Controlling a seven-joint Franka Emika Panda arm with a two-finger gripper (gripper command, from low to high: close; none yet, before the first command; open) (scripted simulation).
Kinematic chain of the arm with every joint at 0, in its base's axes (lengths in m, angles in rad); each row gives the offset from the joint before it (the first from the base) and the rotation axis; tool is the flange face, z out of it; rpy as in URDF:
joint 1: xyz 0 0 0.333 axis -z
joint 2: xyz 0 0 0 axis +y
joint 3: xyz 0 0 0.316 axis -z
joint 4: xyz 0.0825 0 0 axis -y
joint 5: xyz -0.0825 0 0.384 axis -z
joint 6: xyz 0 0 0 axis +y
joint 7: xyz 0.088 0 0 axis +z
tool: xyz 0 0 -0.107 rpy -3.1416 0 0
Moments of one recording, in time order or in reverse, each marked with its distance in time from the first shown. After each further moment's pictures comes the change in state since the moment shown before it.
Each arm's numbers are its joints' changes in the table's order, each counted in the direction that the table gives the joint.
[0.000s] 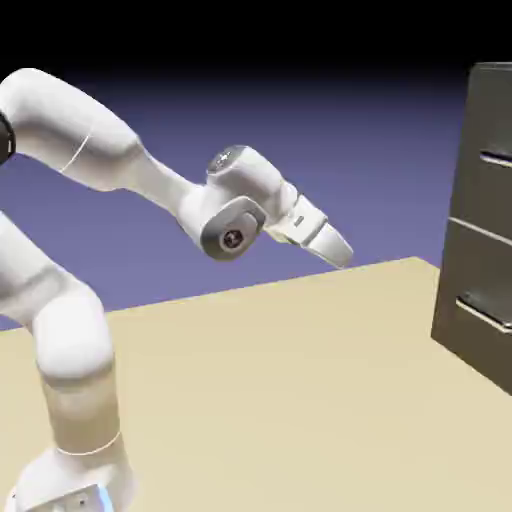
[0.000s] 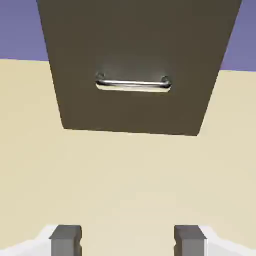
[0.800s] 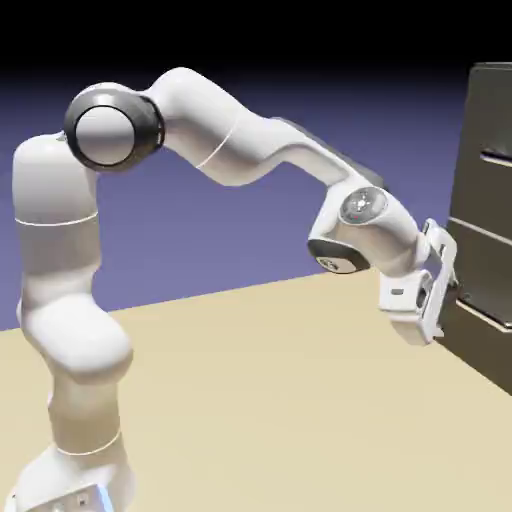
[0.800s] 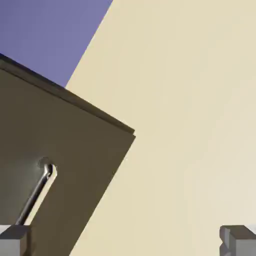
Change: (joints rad) arm -0.367 0.648 0.579 0.595 -1.044 0.112 -0.021
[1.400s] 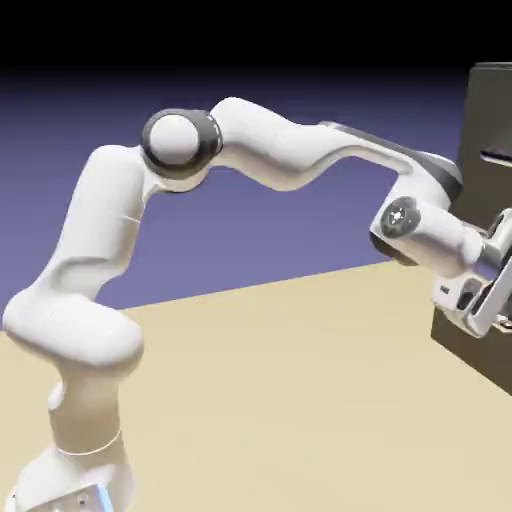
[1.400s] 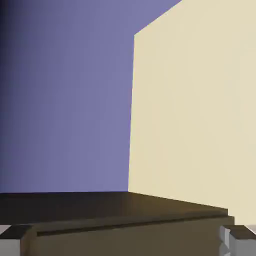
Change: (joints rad) arm -0.276 0.486 0.435 0.446 -0.783 0.084 -0.015
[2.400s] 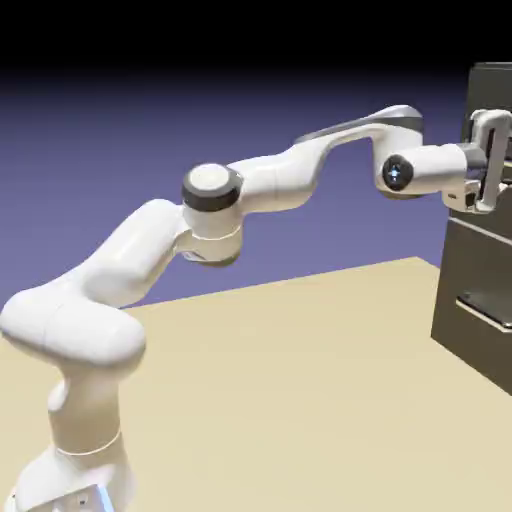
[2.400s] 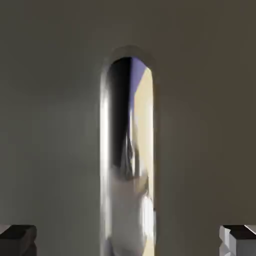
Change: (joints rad) arm -0.021 0.564 0.345 0.734 -0.578 -0.009 -0.261
